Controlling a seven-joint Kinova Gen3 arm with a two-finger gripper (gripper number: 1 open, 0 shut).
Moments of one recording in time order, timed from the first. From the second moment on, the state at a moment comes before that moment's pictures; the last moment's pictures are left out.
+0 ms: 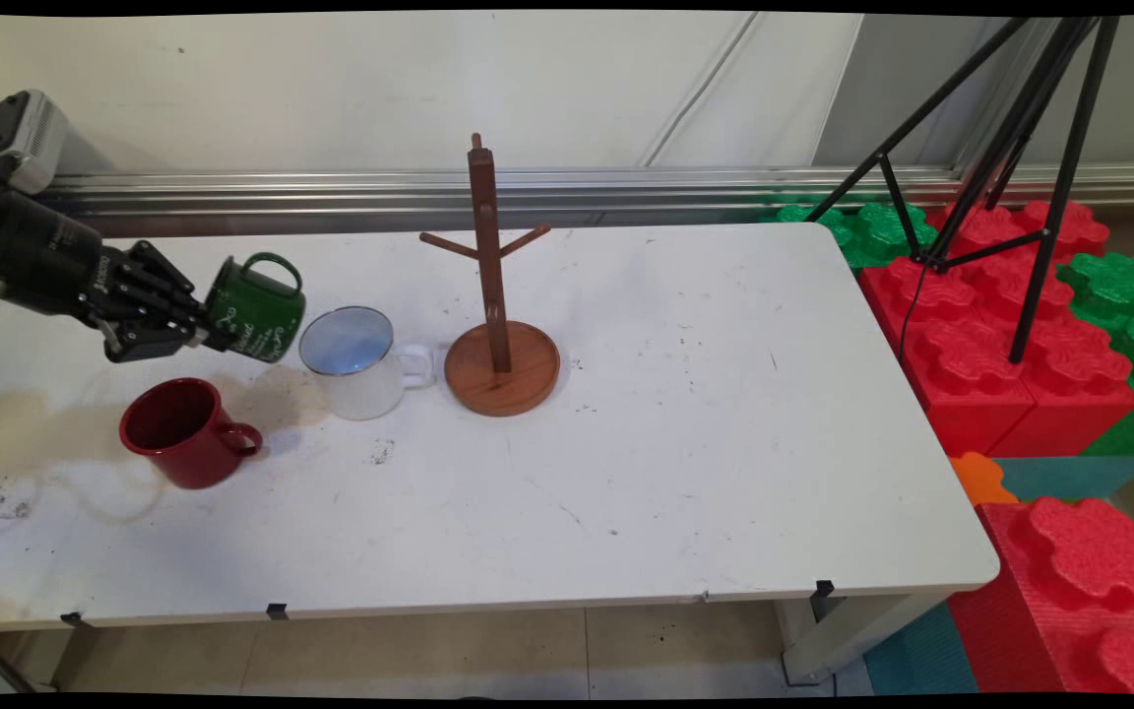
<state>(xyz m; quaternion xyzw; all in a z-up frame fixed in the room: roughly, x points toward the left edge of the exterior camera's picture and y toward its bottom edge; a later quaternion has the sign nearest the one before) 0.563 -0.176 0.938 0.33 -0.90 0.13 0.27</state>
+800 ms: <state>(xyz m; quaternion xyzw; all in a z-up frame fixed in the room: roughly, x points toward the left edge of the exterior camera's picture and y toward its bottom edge) 0.609 -0.206 0.904 0.32 -0.92 0.16 0.18</state>
